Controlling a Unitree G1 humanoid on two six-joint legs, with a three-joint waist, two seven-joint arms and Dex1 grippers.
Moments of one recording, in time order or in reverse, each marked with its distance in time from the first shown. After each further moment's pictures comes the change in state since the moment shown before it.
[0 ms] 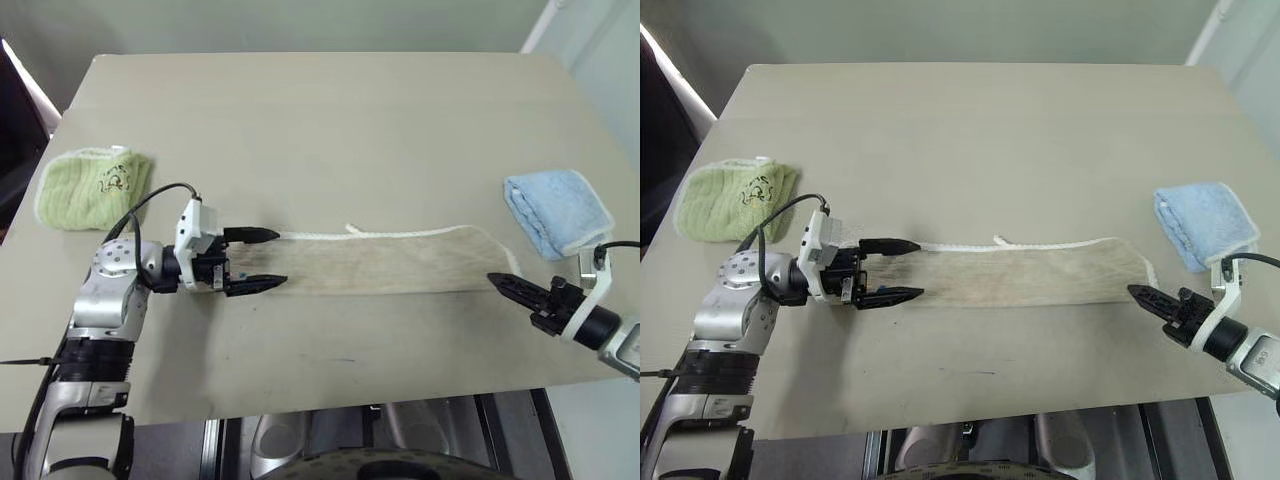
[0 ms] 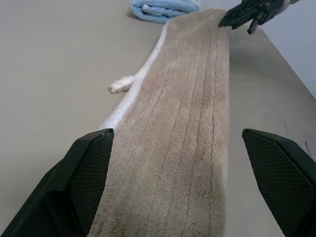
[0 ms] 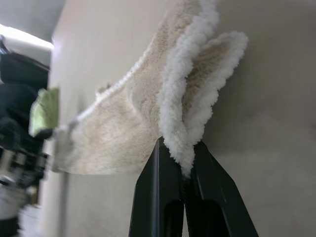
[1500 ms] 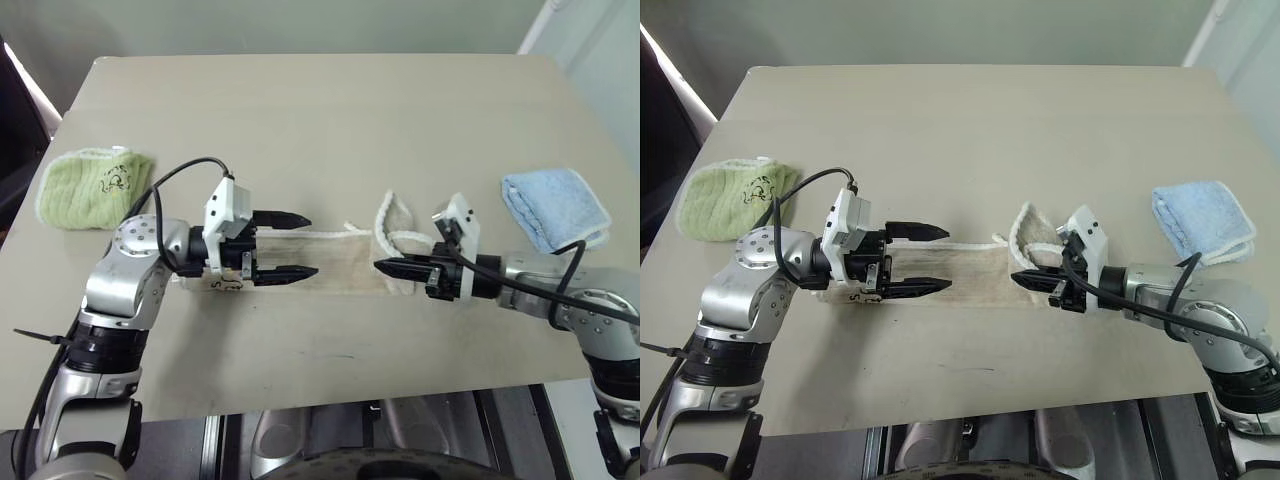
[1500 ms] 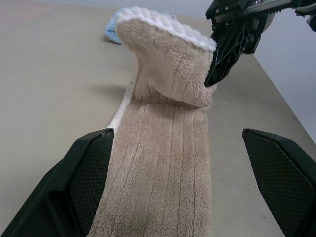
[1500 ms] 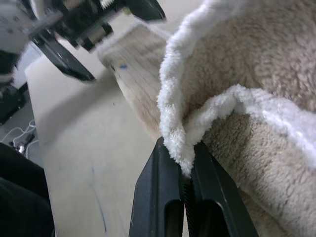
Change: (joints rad) left arm -0.068 -0.014 -0.073 -0.211 -0.025 0.156 0.102; right arm -0.549 0.153 0.503 -0.310 -0.640 0.010 0.346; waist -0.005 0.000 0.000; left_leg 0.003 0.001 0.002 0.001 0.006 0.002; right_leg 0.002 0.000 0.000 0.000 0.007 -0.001
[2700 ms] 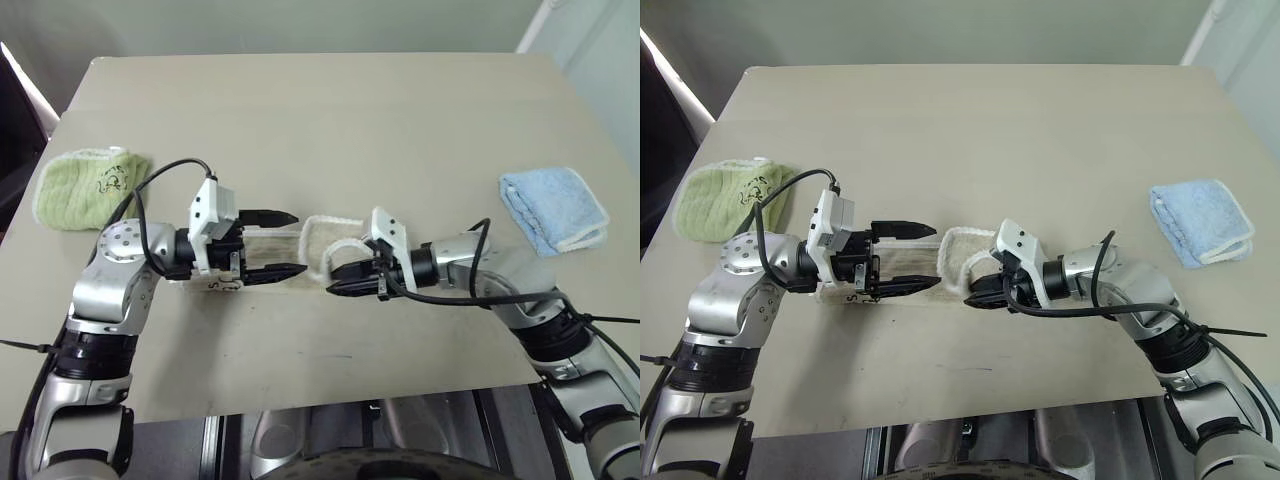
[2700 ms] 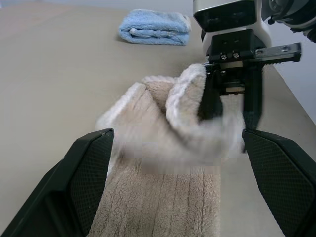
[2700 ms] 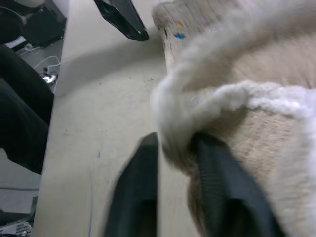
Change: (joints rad) left arm 0.042 0.026 0.040 0.002 -0.018 -0.027 0.014; right arm -0.215 0.185 0.341 0.224 -0.519 -0.165 0.460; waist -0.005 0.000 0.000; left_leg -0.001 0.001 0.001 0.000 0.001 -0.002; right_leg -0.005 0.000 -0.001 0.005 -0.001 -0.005
